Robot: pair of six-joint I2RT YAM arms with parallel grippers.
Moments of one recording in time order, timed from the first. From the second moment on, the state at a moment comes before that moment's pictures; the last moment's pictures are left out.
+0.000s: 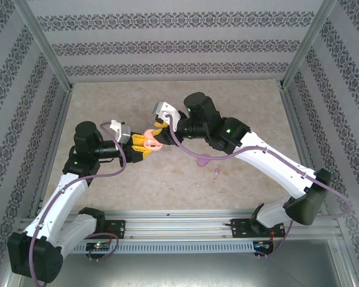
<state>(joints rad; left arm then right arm) -0.17 0.91 0.70 0.02 1.19 0.04 0.86 1.44 1.51 -0.52 -0.35 -0.25</state>
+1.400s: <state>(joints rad) -0.11 0.68 0.66 -0.38 0.92 0.04 0.81 2.12 1.65 -0.54 -0.26 0.90</state>
